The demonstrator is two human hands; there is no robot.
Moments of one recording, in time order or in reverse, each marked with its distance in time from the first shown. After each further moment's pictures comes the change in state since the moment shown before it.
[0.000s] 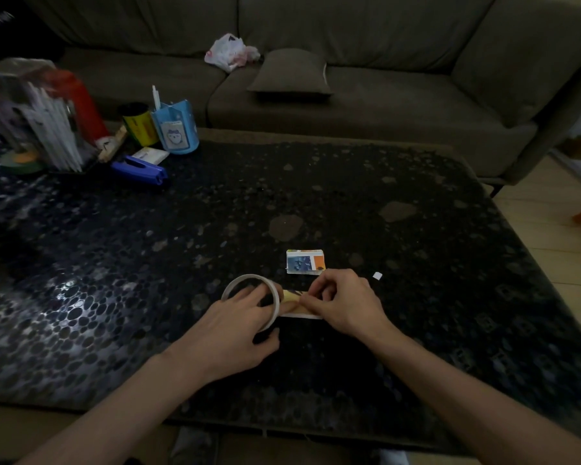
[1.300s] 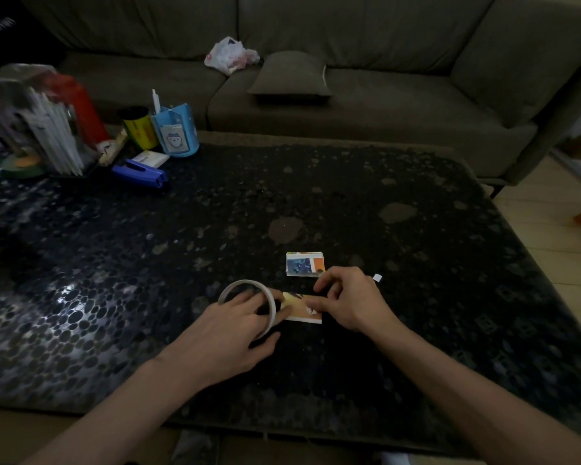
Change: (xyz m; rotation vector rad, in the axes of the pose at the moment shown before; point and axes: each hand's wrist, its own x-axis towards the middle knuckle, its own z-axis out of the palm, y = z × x) left_hand -0.006 -0.002 -0.006 0.074 0.006 0.075; right_hand 0.011 0.005 -0.008 0.090 -0.046 0.061
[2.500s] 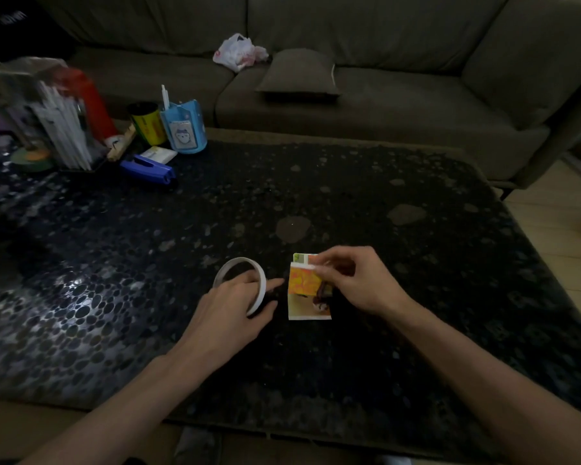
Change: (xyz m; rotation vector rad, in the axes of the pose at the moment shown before) left_hand 0.009 -0.013 0.006 -0.320 0.268 -0.316; right_hand 0.011 -0.012 -0.022 0.193 -0.035 -0.268
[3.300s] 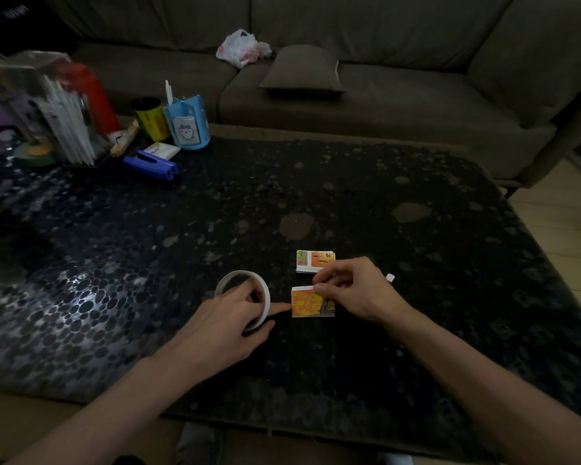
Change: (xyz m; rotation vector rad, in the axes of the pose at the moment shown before) left_hand -0.017 -0.011 -0.008 0.162 -0.229 0.133; right_hand -0.004 0.001 0.013 -0.059 -0.087 0.175
